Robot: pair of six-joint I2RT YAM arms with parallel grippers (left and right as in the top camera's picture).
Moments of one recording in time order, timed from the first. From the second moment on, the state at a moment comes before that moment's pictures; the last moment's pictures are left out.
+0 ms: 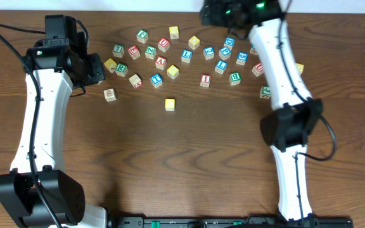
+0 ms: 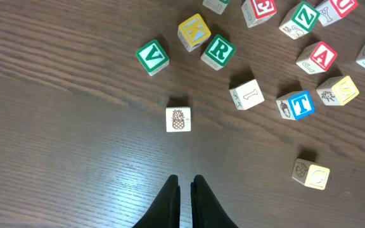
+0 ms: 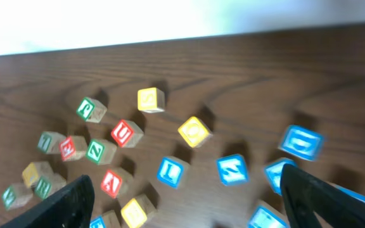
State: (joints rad) left arm 0.08 1.67 1.57 -1.04 0.04 -0.17; right arm 0.30 2.47 2.62 -1.00 -0.16 0.35
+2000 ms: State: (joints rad) left arm 0.08 1.67 1.57 -1.04 0.04 -0.17; right arm 0.42 2.73 2.60 -0.70 0.18 0.68
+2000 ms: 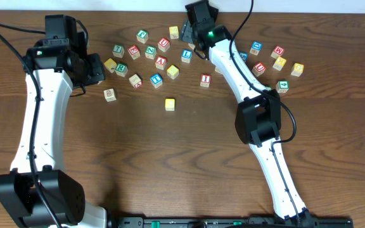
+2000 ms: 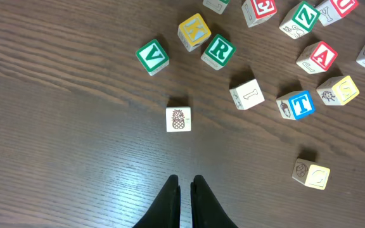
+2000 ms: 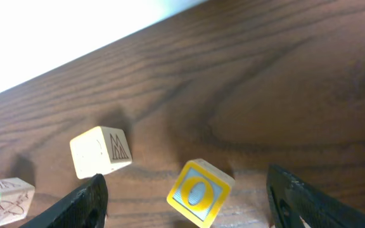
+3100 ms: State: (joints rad) left arm 0.08 1.67 1.57 -1.04 0.04 -0.17; right arm 0.43 2.78 2.59 -0.69 0.15 0.76
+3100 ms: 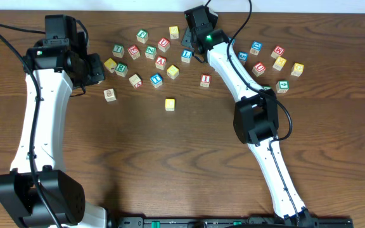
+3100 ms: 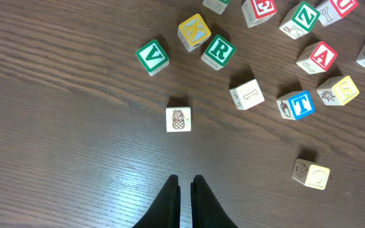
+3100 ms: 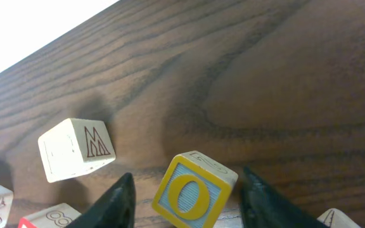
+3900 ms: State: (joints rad) left arm 0.08 1.67 1.57 -1.04 0.04 -0.17; right arm 0.43 2.78 2.59 -0.74 0.15 0.65
